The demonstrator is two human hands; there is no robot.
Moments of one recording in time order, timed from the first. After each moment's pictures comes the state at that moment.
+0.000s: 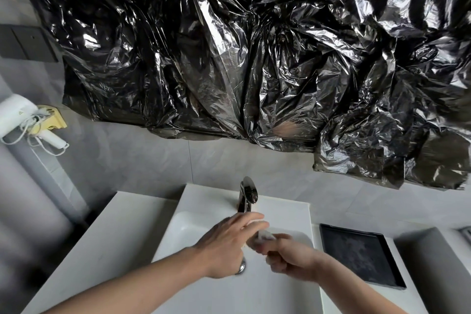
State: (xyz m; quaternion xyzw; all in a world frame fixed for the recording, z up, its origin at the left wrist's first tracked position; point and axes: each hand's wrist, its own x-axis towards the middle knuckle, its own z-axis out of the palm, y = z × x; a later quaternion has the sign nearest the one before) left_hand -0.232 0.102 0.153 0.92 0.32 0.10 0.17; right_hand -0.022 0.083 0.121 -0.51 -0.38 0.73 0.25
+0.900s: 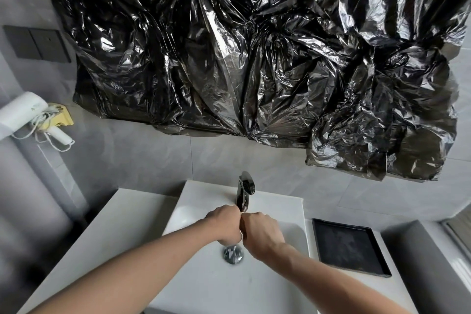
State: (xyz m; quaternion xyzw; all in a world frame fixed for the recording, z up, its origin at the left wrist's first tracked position) left_hand -0.218 0.100 0.183 0.79 0.56 -0.10 0.23; right_hand -0.096 0.064 0.157 -0.66 -0.74 0.11 0.03
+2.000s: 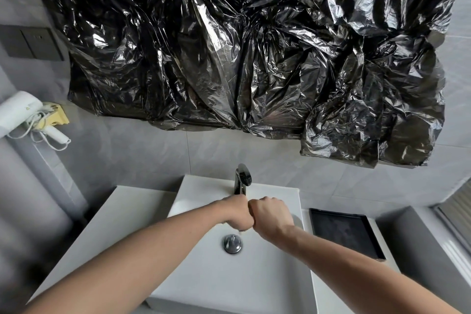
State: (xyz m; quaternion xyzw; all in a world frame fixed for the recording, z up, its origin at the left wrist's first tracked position) left_hand -0.190 0.106 0.189 0.78 0.55 -0.13 0.27; right_hand -0.070 0.062 0.169 -0.64 -0.76 0.00 0.01
